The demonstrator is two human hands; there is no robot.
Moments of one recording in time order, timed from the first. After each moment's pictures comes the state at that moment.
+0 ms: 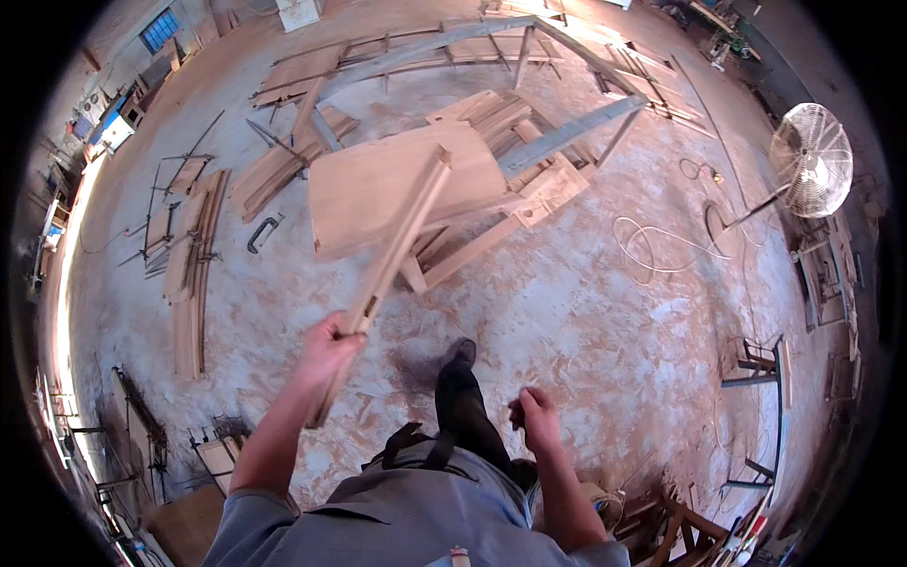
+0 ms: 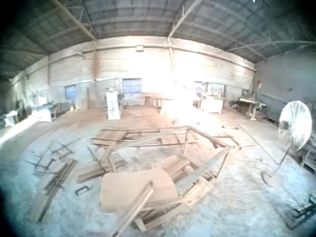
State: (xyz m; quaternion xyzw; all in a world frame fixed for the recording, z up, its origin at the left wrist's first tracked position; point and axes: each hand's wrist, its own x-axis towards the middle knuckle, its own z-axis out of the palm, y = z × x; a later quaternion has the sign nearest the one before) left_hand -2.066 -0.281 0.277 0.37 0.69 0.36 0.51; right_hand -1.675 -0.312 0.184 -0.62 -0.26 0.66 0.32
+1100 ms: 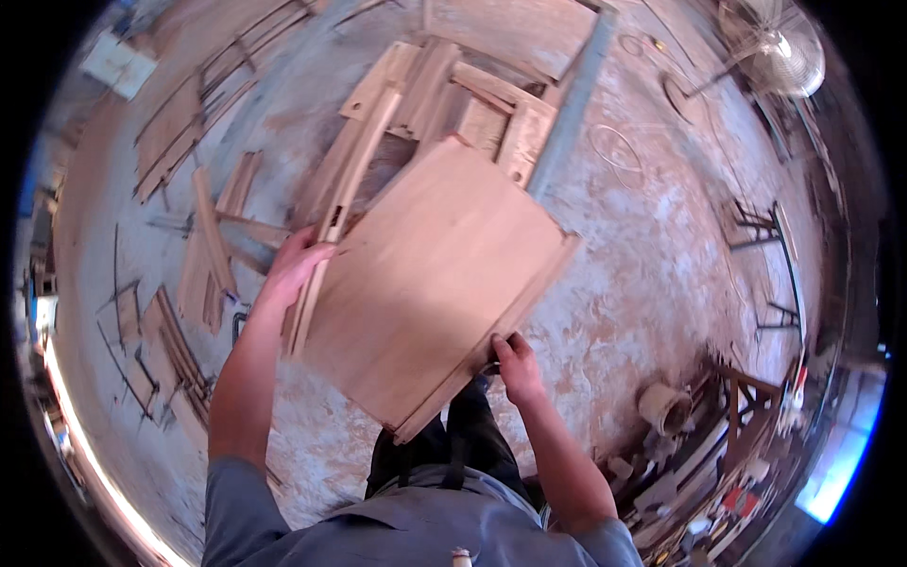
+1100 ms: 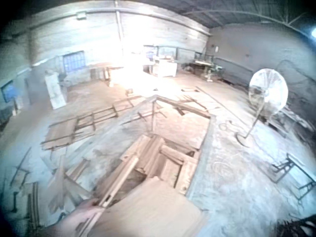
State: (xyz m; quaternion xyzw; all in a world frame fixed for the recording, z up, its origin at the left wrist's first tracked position) left_hand -2.294 0.208 0.168 0.52 0.62 0.19 0.55; right_hand -1.974 -0.040 0.144 -0.72 -0.14 0.57 0.38
